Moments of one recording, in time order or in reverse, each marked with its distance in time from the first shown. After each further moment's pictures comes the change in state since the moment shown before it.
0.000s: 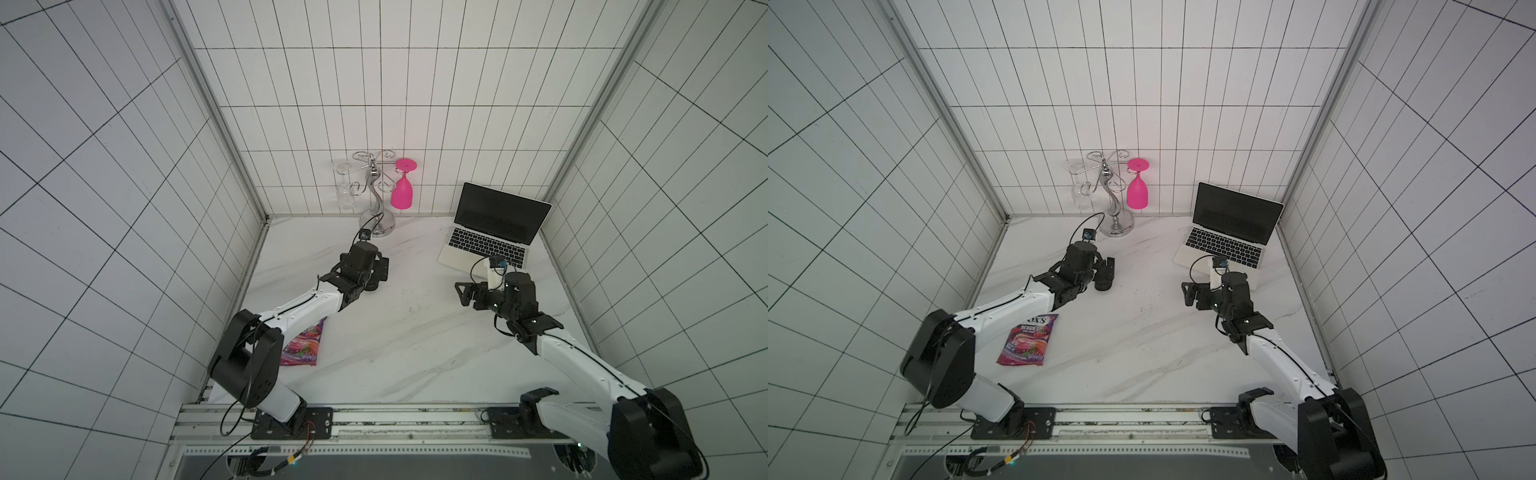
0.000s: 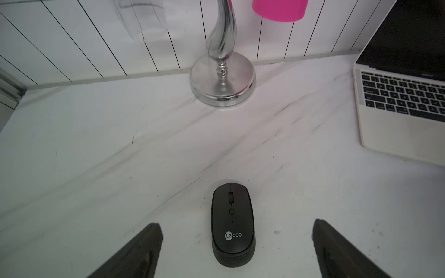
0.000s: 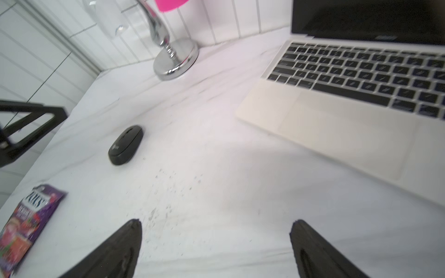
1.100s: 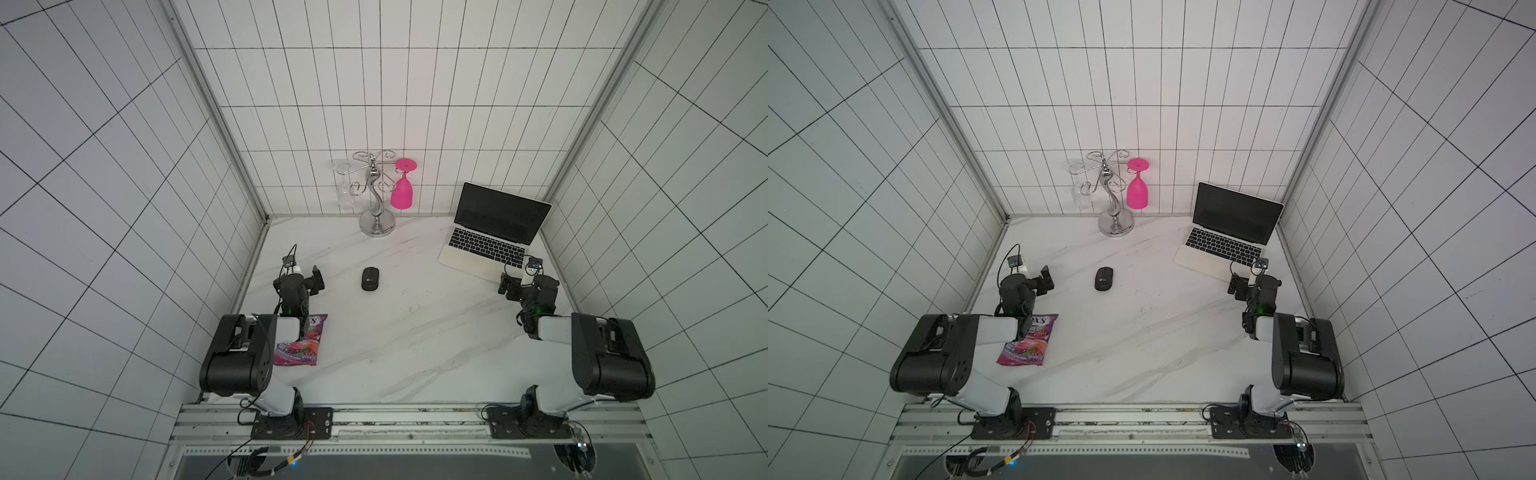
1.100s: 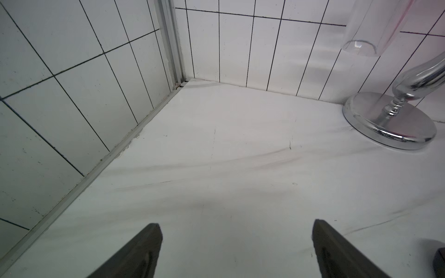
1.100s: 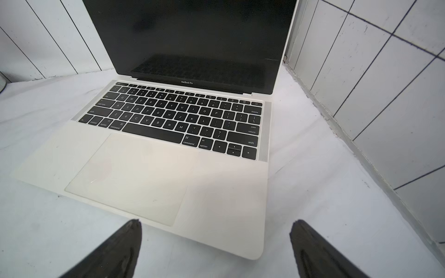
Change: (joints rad) left arm 0.537 -0.043 -0.628 0.952 0.085 0.122; right arm -0.461 0.452 -0.072 0.641 0.188 -0.271
